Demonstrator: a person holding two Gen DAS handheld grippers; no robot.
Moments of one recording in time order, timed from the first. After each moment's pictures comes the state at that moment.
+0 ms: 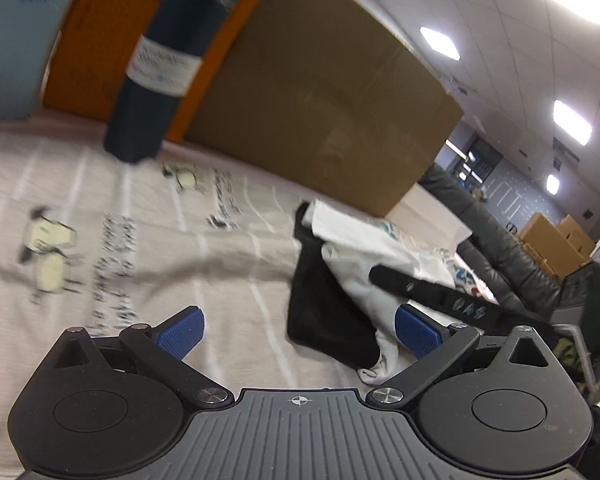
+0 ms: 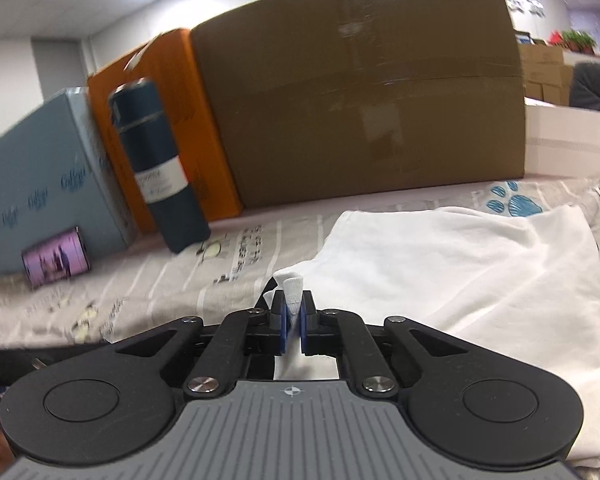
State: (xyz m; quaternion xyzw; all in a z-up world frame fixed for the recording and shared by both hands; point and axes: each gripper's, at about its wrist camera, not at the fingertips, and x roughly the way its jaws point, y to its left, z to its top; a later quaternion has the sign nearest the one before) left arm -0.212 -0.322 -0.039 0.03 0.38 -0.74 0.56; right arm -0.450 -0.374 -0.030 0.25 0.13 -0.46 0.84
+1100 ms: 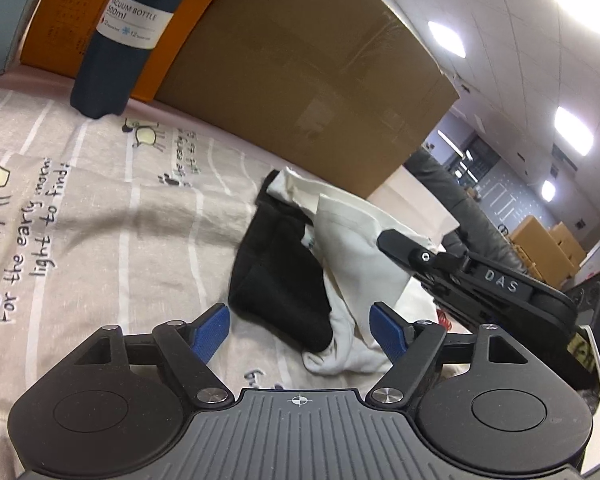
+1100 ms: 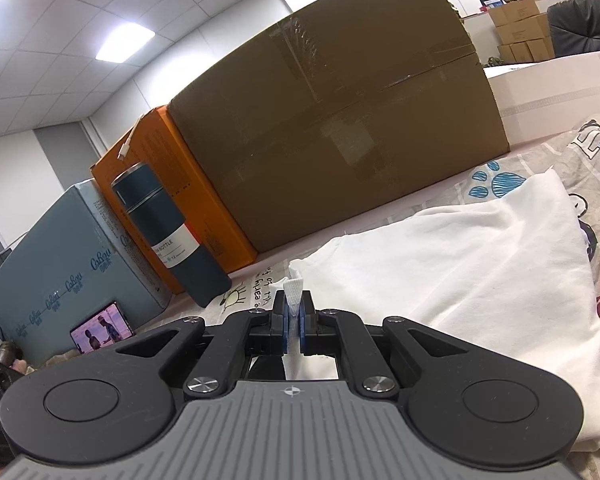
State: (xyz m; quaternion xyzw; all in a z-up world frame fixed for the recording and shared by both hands) left arm -0.244 -0.323 -0.040 0.02 0.42 -0.73 0.54; right arm -0.501 -0.376 -0.026 0.32 0.03 -0.43 0.84
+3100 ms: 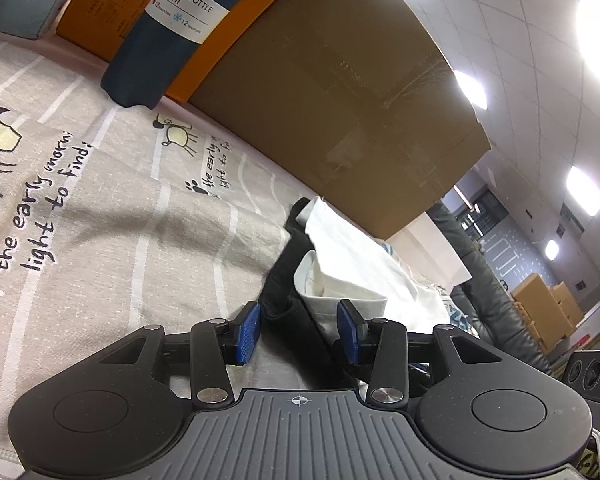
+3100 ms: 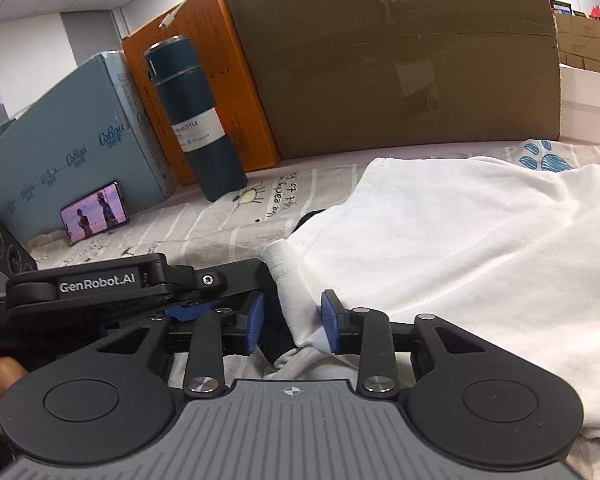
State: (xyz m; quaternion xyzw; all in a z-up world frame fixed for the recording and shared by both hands) left arm -0.236 -0.343 -0.067 -0.06 0.43 -0.70 0.56; right arm -0.452 -0.362 -0.042 0.26 0.19 -0.39 0.86
